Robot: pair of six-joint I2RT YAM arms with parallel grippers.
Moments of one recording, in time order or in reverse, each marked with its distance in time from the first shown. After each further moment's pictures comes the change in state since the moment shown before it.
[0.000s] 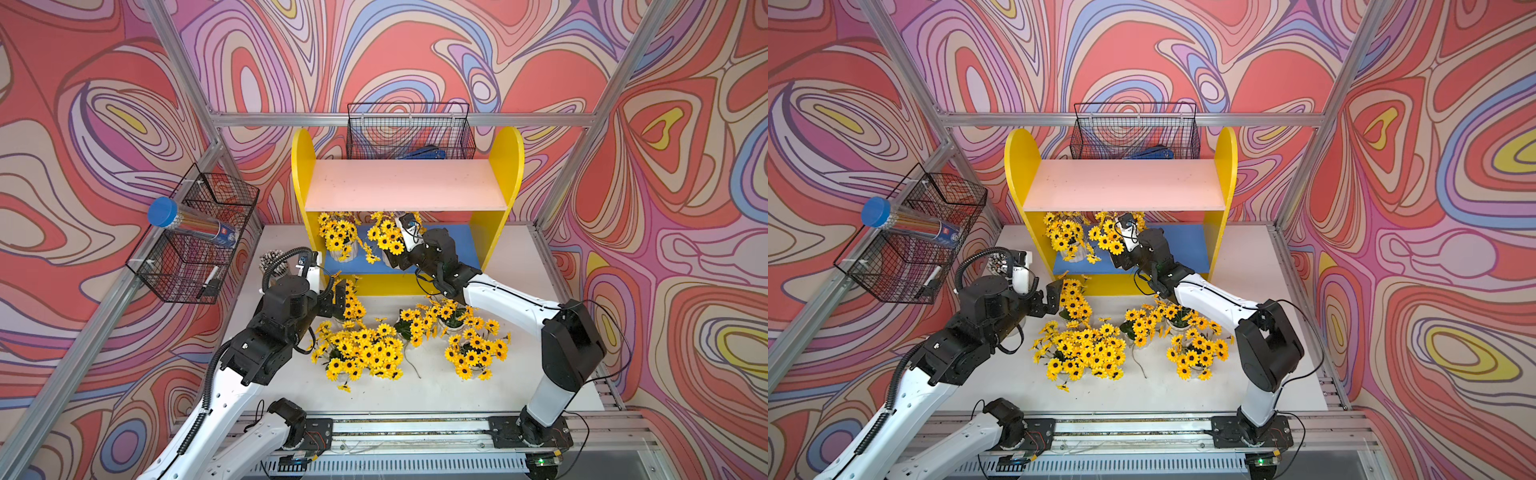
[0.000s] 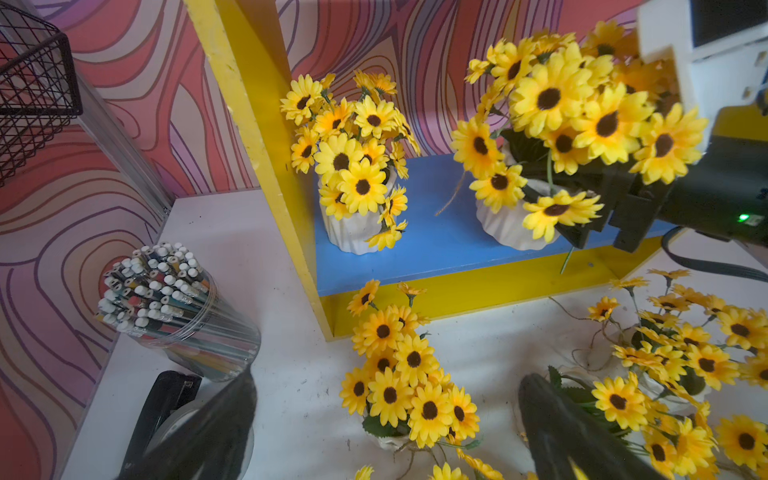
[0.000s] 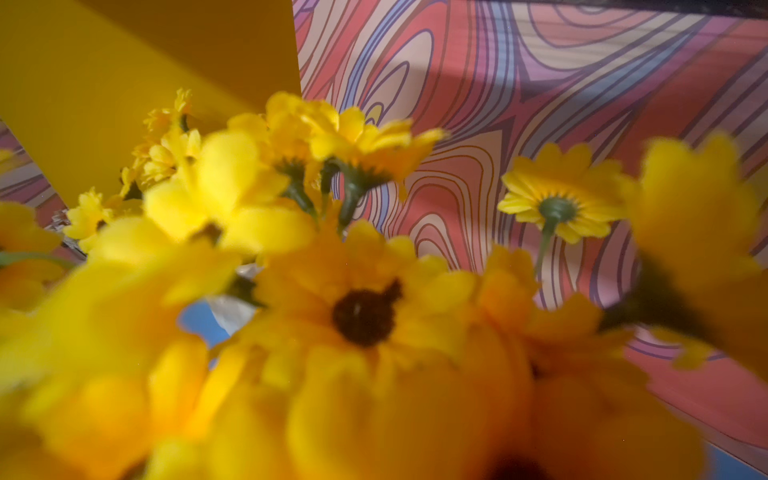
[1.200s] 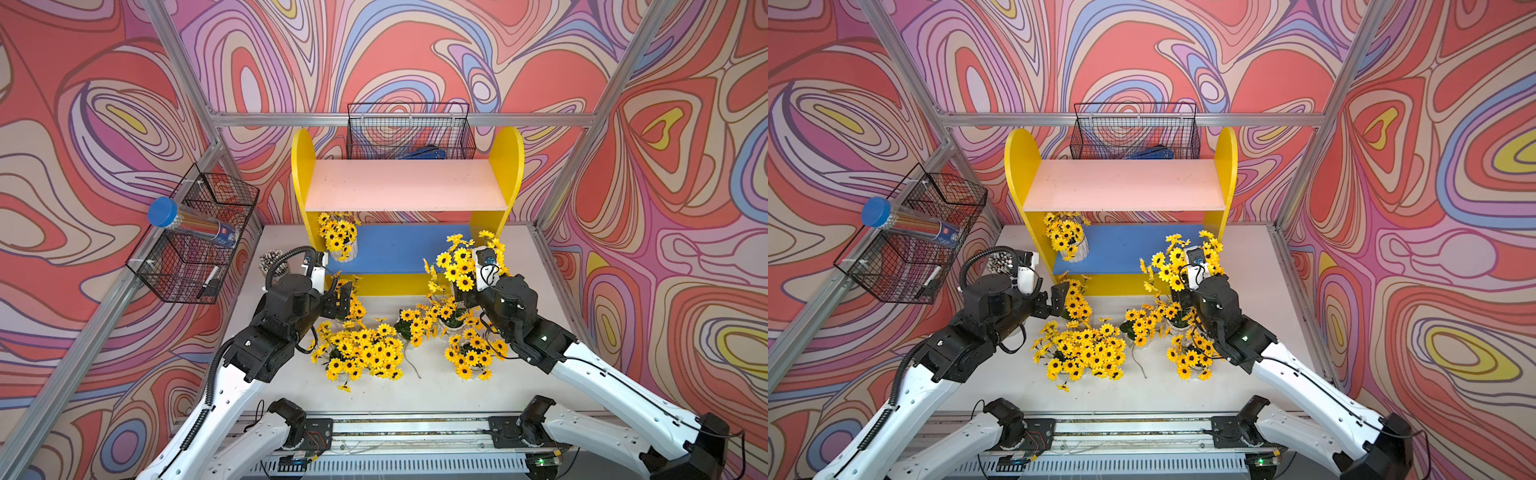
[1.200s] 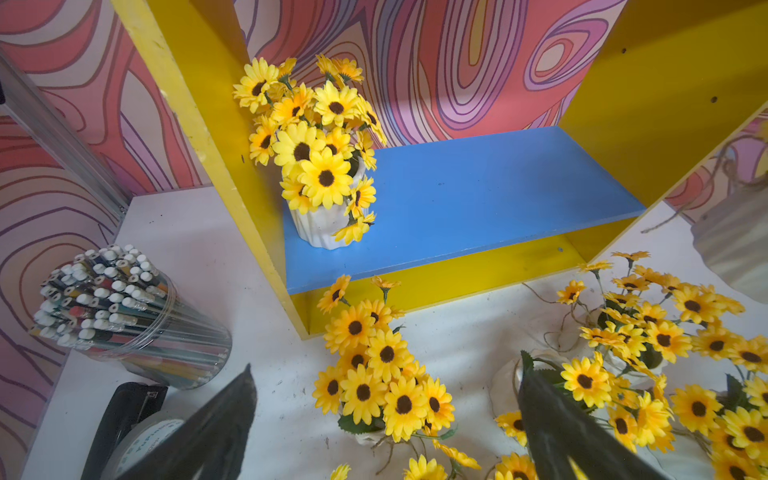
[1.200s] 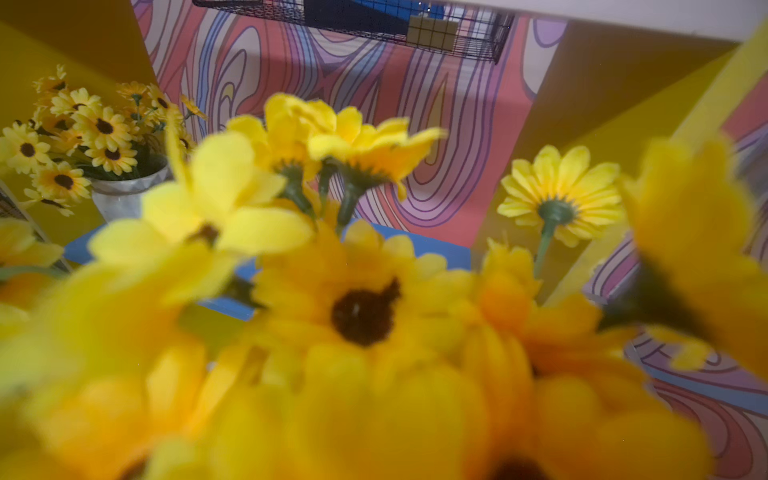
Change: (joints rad) left arm 0.000 0.018 0.000 0.001 0.079 -0.005; right arm 0.027 -0.784 -0.480 -0.331 0.439 0.047
